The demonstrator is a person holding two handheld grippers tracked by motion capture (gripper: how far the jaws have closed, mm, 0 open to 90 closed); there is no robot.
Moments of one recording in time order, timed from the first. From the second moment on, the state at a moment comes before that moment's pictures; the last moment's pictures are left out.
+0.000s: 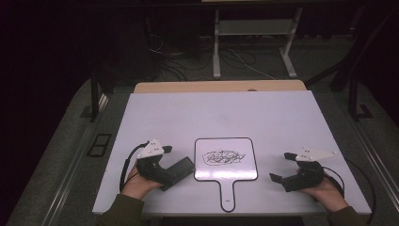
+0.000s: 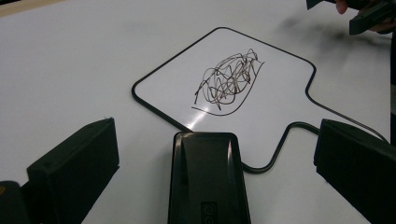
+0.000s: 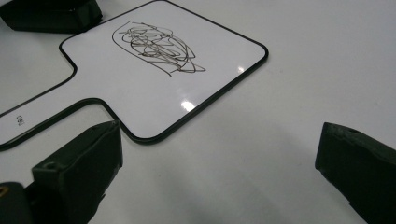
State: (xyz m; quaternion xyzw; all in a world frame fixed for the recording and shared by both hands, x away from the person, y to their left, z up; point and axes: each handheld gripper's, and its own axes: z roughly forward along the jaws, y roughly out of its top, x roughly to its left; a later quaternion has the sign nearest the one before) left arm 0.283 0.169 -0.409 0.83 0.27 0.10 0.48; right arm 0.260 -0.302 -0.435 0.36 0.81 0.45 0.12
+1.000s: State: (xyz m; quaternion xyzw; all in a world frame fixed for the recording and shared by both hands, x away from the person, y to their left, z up) left arm 0.277 0.197 -0.396 0.83 0.29 0.11 0.46; right arm 0.260 -0.305 -0.436 0.36 0.81 0.45 0.12
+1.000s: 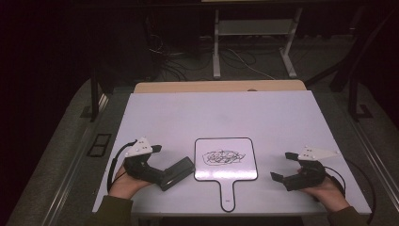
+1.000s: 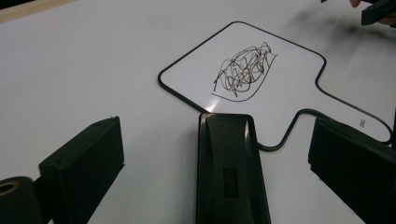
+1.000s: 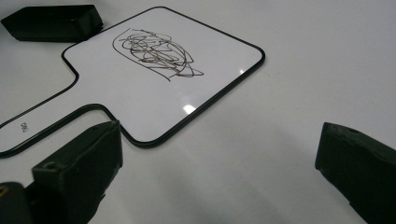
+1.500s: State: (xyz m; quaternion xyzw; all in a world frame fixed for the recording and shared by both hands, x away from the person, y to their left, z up) left arm 0.272 0.196 -0.405 0.84 0.29 0.10 0.44; right arm 0.259 -0.304 -0.436 0.36 0.81 0.45 0.12
